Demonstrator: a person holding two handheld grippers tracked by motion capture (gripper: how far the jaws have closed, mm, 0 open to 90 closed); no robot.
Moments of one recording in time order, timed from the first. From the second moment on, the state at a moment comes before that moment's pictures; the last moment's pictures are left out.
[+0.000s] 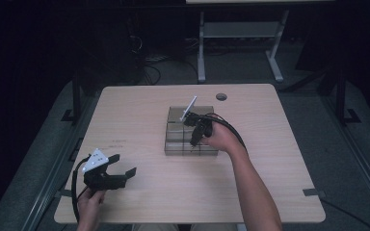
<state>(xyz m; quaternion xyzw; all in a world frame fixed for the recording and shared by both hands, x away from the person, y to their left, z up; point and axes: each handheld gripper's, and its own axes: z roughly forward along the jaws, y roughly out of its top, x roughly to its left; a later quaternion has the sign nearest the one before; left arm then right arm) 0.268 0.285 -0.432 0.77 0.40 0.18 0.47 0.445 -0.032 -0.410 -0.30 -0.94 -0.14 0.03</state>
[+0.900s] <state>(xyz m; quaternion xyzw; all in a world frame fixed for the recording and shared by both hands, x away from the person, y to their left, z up) 0.271 0.284 -0.434 0.76 0.40 0.18 0.47 0.450 -0.031 -0.418 -0.31 -0.94 -0.15 0.04</state>
